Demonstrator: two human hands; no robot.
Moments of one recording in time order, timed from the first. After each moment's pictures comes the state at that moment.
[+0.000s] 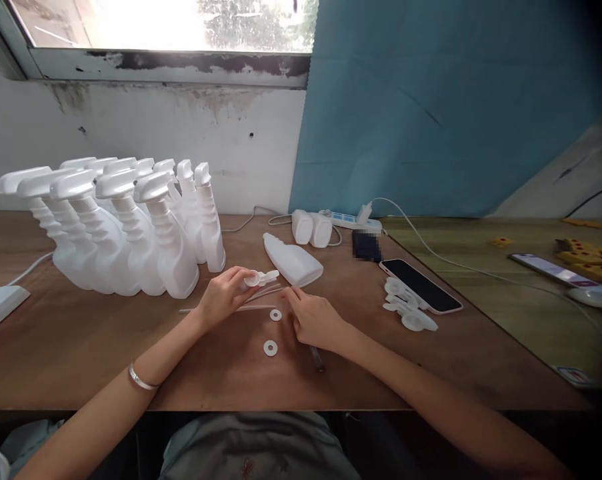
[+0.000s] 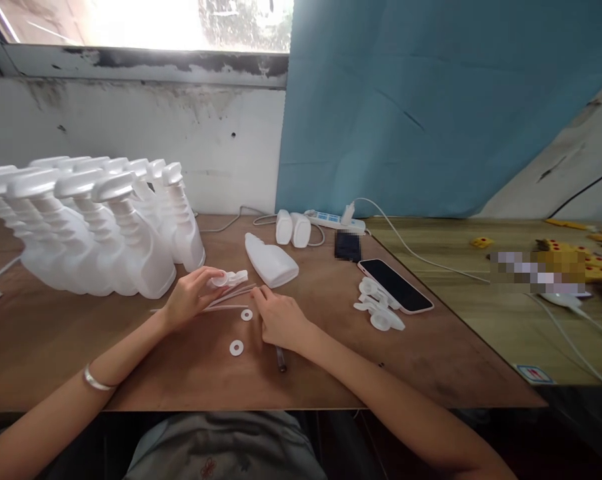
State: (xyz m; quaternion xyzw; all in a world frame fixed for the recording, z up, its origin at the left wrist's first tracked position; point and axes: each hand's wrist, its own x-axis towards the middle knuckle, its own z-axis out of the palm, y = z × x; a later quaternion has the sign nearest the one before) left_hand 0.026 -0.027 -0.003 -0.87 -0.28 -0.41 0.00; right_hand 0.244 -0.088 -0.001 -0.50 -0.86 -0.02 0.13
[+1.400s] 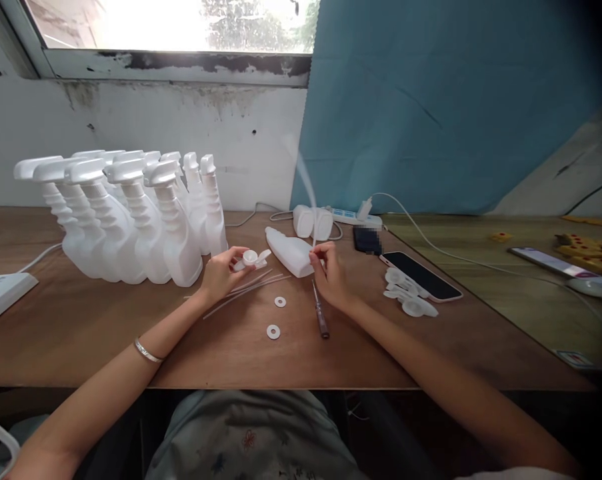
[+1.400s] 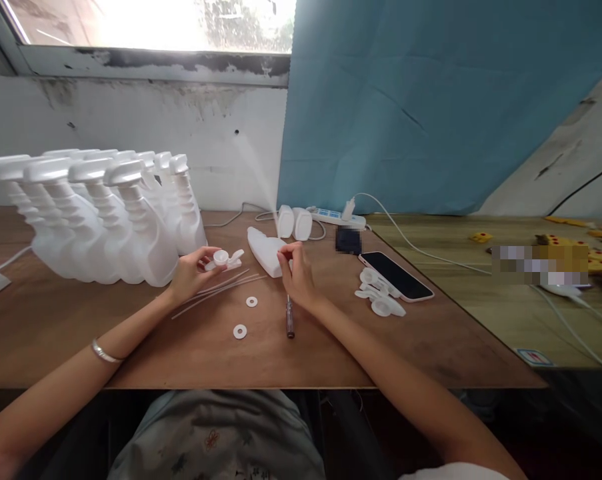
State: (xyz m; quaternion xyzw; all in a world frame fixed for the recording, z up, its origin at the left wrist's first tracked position) left_hand 0.021 -0.019 -0.005 -0.78 -0.44 -0.43 -0.12; right_hand 0.265 -0.046 -0.011 -0.44 -0.70 0.01 0.56
